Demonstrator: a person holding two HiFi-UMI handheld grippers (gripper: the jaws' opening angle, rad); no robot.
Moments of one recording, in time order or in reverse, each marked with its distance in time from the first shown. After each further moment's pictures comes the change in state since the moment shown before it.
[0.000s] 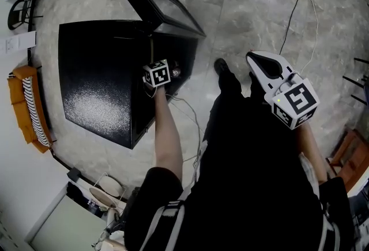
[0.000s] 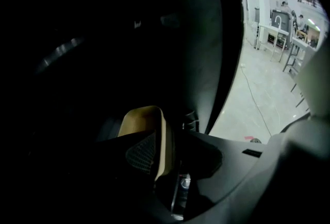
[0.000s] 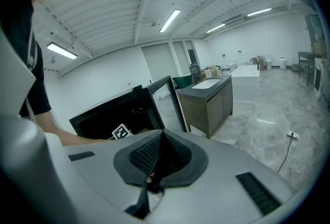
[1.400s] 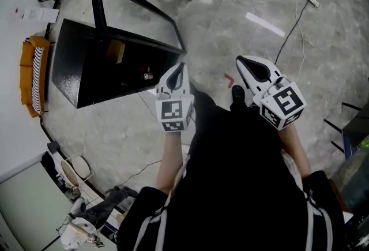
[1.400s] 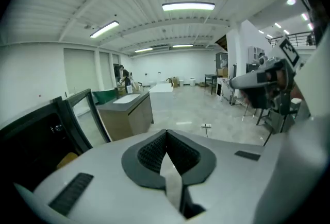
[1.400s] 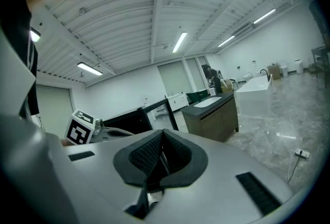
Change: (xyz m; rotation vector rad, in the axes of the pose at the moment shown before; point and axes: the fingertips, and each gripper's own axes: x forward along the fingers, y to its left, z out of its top) left arm -0.346 -0.394 0.238 -0.156 -0.537 -0.179; right arm -0.244 -0.203 0.020 -0.062 -0.176 0.223
